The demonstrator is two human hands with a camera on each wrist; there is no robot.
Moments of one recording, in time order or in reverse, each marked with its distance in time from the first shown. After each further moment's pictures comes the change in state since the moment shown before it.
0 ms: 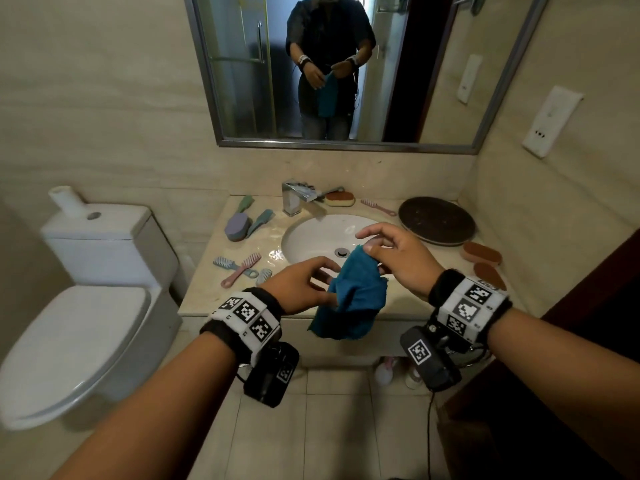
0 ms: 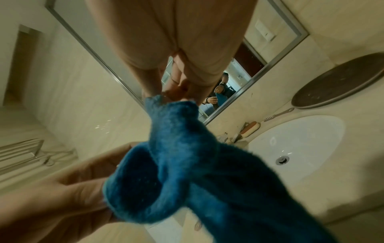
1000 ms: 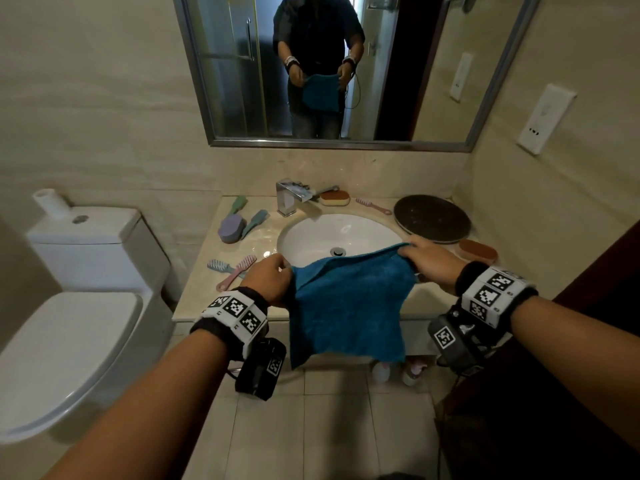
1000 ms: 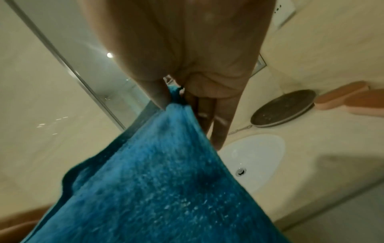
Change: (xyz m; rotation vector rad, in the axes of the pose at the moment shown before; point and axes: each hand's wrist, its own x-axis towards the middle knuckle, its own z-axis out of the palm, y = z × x) left_hand 0.017 -0.032 -0.026 0.218 0.381 -0.226; right_hand 0.019 0.027 -0.037 -0.209 0.089 0.421
